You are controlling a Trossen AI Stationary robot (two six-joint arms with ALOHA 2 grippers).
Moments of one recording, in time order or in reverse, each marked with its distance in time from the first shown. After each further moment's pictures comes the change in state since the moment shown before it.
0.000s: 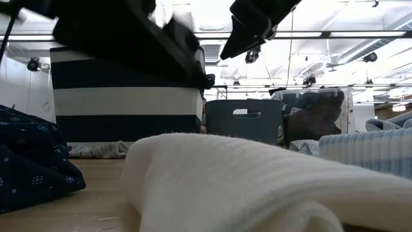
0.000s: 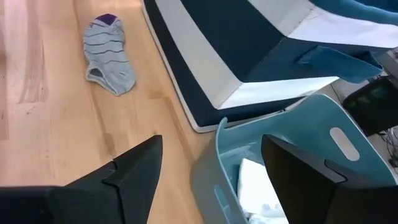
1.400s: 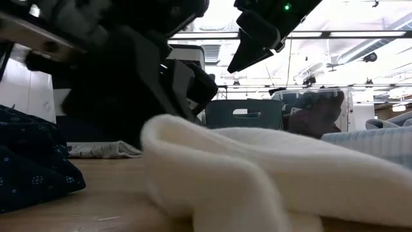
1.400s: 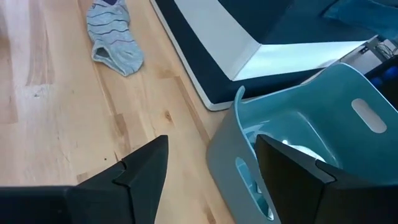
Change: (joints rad) left arm 0.018 0.162 0.074 0.007 0.166 -0.026; right arm 0.030 0.002 -0.089 0.031 0.000 0.114
